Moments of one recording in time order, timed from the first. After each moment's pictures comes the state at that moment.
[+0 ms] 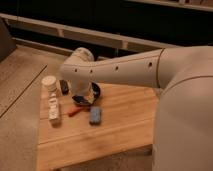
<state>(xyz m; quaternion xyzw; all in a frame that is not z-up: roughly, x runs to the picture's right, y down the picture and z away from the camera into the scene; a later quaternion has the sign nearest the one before) -0.118 0.043 0.708 -0.19 0.16 0.77 0.59</state>
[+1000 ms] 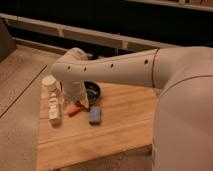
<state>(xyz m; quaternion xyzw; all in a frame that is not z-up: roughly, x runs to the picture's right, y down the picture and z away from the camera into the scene) -0.147 0.091 0.660 -0.31 0.17 0.57 0.74</state>
